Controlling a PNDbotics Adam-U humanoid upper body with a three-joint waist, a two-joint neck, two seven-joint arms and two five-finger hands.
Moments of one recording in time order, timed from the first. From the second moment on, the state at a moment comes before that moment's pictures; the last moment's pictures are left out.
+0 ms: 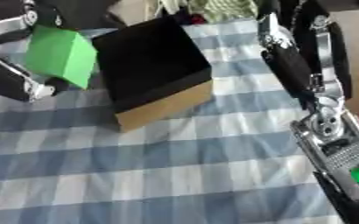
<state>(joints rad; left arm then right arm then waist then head) -1.07 0.62 -0.41 -1.79 -0.72 0.44 -0.78 -0.49 -0.53 0.20 -1.98 0.00 0.16 -0.47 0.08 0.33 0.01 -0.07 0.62</state>
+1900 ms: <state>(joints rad) -1.20 0.33 -0.36 -1.24 -0.95 0.29 -0.54 -0.51 -0.50 0.21 -1.98 0.00 0.15 -0.46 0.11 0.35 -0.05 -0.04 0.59</state>
